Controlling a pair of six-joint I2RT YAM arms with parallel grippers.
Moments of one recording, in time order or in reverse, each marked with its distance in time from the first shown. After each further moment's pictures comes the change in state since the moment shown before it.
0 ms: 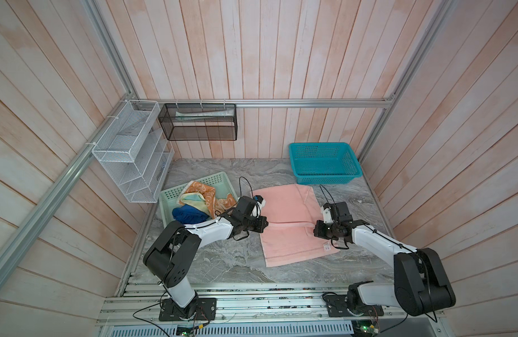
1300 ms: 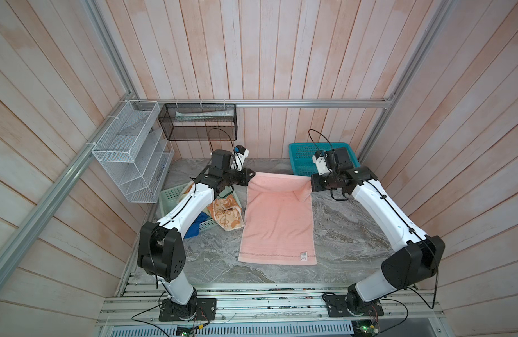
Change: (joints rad) left arm 0.299 -0.024 0.543 -0.311 0.123 0.238; right arm 0.090 0.192 0.961 -0.572 0.214 -0.322
